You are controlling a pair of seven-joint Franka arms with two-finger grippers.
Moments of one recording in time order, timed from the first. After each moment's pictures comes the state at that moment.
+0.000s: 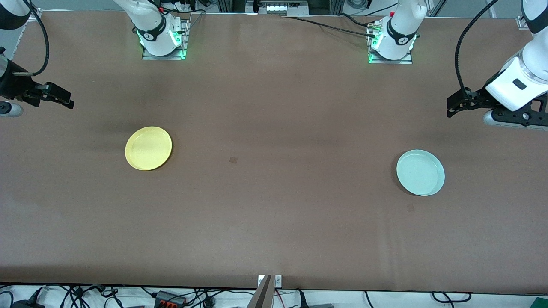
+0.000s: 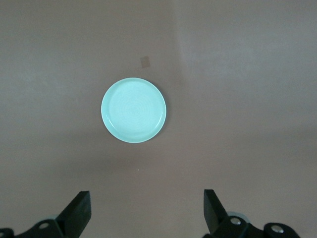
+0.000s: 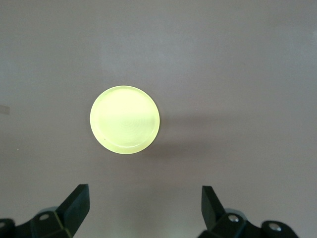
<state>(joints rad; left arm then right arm) -0.01 0.02 -0.06 -1.65 0.02 1.62 0.03 -0.05 -0.07 -0.04 -1.83 -0.02 1.71 -0.04</state>
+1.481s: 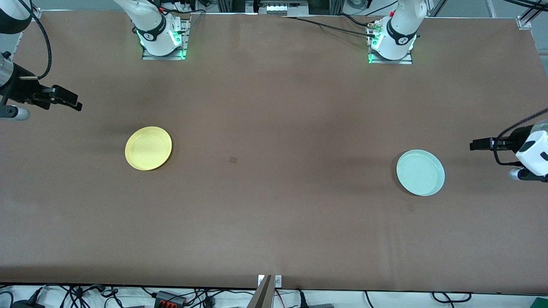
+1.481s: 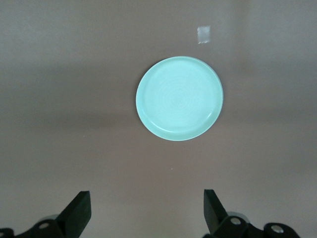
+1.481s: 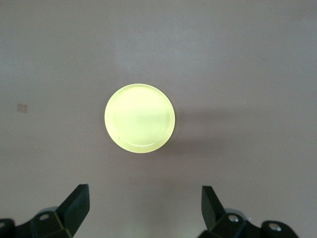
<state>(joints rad) 0.22 0.41 -0.04 -1.45 0.02 1.57 0.20 -0.05 -0.05 -0.04 -1.83 0.04 1.71 -0.04</state>
